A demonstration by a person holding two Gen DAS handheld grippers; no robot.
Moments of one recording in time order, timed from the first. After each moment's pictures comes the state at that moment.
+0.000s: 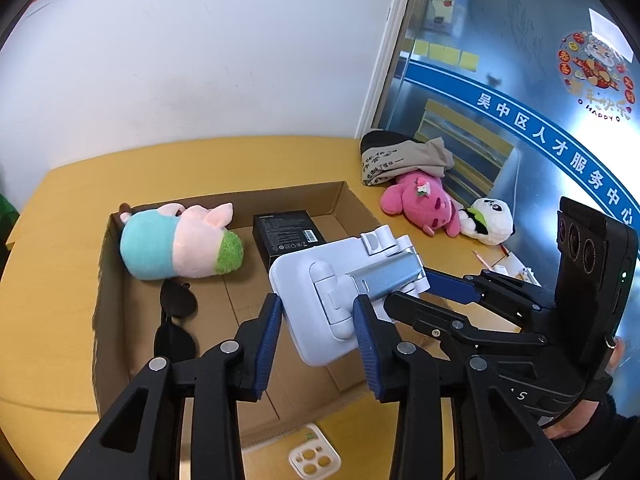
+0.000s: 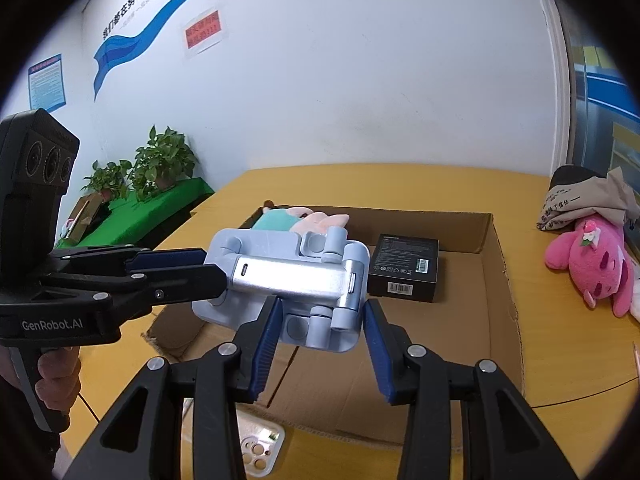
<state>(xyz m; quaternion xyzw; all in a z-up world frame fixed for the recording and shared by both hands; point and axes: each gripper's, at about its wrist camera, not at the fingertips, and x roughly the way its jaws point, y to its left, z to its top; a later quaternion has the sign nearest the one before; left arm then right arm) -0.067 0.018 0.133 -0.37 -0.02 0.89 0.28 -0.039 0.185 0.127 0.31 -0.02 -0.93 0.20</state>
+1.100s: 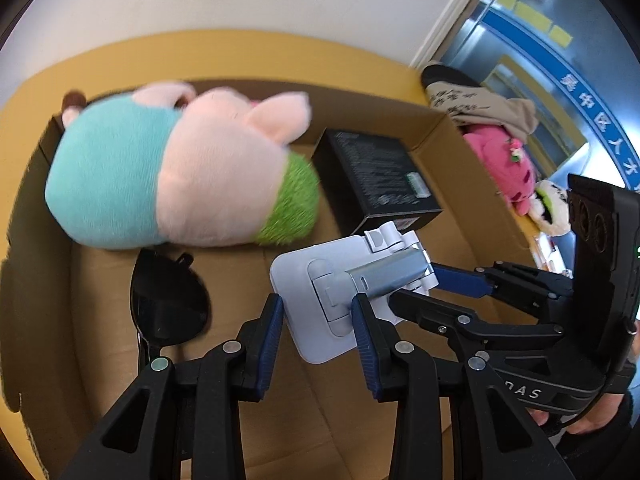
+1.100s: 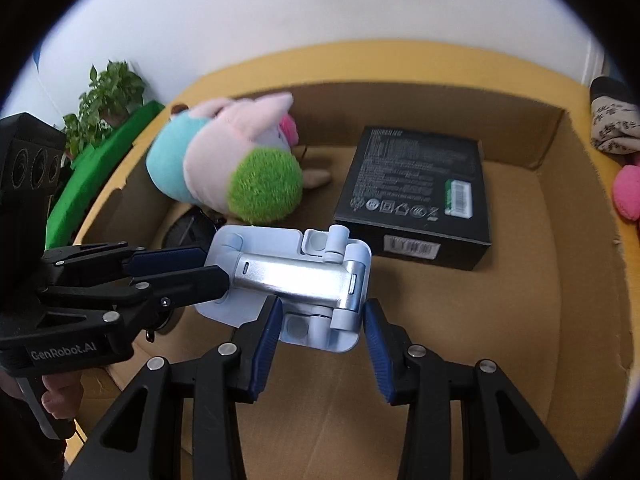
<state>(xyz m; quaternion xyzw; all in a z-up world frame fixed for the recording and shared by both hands) -0.215 0.016 0.000 -0.53 -0.04 0.81 0.25 -0.197 0.151 0.011 0.51 -0.02 -0.84 0.19</state>
